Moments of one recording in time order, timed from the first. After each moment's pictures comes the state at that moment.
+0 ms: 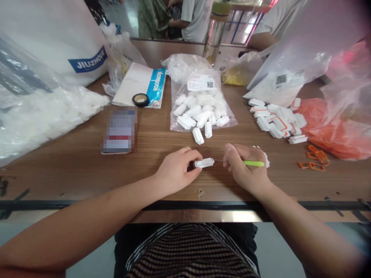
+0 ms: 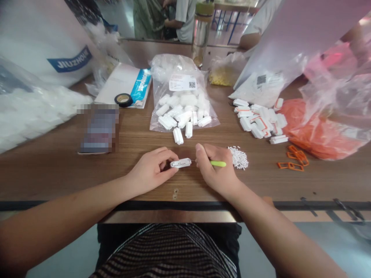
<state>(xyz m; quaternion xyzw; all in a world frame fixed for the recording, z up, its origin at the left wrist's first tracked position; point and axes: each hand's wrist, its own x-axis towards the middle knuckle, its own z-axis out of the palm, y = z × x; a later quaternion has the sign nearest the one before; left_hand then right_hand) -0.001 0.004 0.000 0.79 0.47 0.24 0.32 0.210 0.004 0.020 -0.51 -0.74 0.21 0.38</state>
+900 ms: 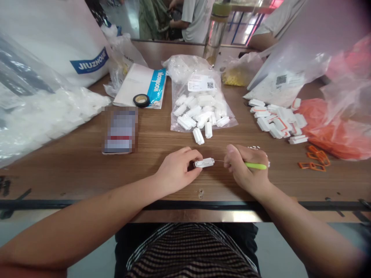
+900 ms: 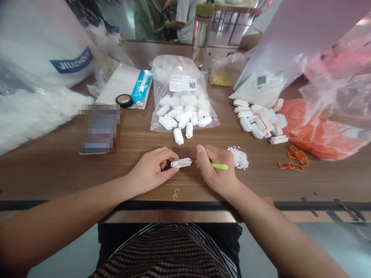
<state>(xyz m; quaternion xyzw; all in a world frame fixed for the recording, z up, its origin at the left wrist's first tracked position) -0.001 0.005 -0.002 0.78 0.48 0.24 0.32 0.212 0.001 0.016 -0.50 -0.74 0.20 0.41</state>
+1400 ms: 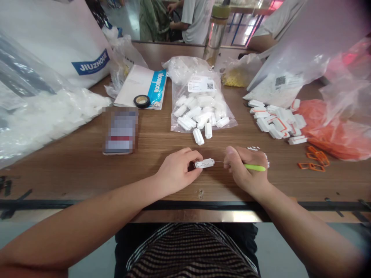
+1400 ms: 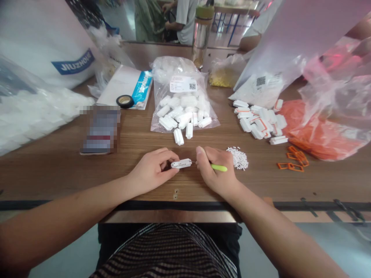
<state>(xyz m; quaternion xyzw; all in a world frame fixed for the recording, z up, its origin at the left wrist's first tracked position) -0.001 0.004 0.000 0.78 0.47 0.24 0.32 0.210 0.002 0.016 -0.49 -0.75 0.17 0.40</state>
